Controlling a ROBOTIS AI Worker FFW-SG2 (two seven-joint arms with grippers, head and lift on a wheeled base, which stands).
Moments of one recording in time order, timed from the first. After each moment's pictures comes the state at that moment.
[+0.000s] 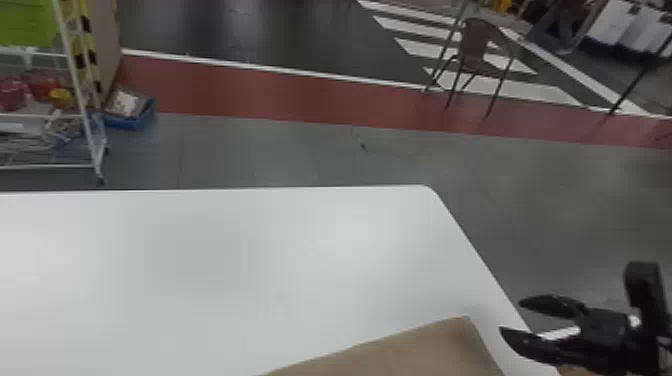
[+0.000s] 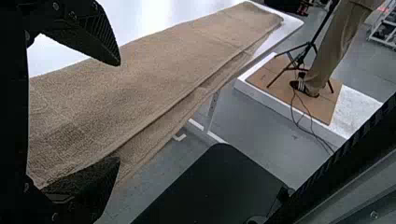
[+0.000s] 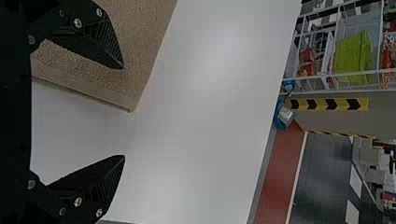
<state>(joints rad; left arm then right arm) 0.58 0.12 0.62 -1.75 -0.31 -1.56 -1.57 0.35 -0.31 -0.80 -1.90 0.23 0.49 1.36</state>
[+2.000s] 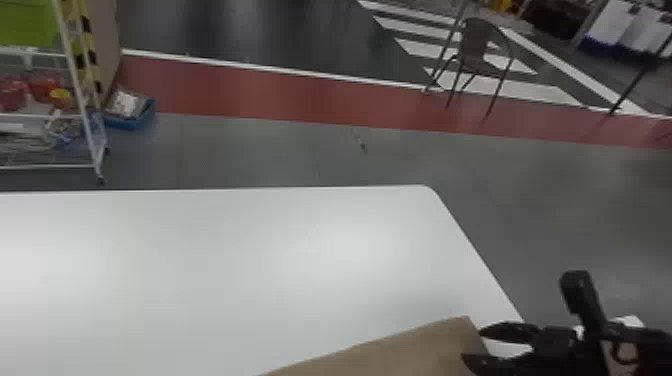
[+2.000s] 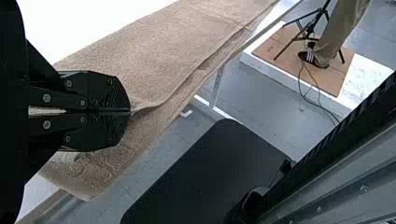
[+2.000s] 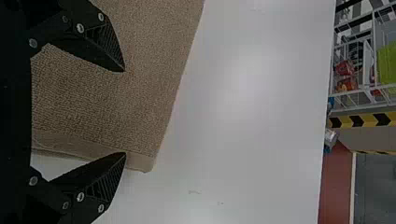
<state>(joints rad) 0.66 0.12 0.64 -1.92 -0.38 -1.47 -1.57 0.37 -0.30 -0.63 -1.94 0.32 0.69 1.36</state>
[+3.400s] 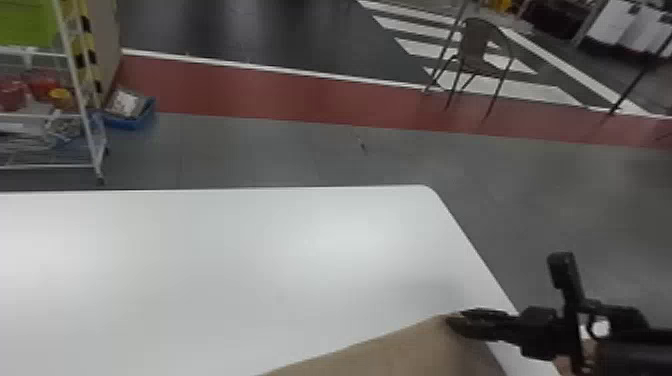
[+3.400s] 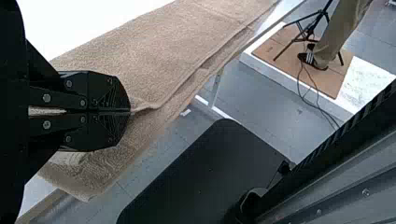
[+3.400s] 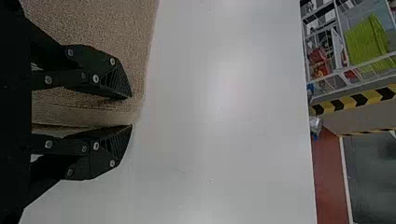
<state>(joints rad) 0.64 0.12 0.63 -1.89 -0.39 -1.46 -1.57 0.18 -0.33 -0.60 -1.73 0.29 0.74 1.36</state>
